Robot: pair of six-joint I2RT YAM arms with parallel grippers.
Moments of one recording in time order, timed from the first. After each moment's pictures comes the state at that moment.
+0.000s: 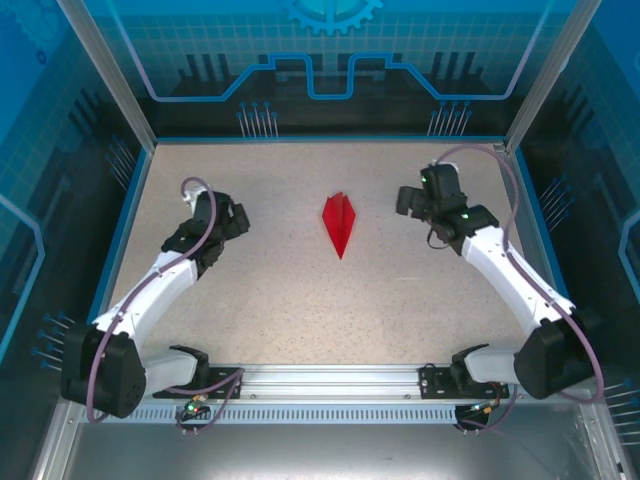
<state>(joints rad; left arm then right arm) -0.19 1.20 0.81 -0.36 -0.40 -0.50 0.30 1.28 1.07 -0.55 0.36 0.39</state>
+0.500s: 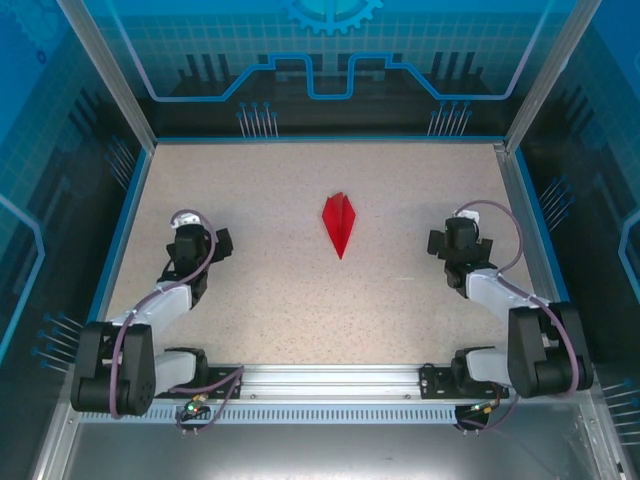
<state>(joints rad) 0.01 1.21 0.42 0.20 -0.23 -0.25 0.09 1.31 0.50 0.11 0.41 0.16</state>
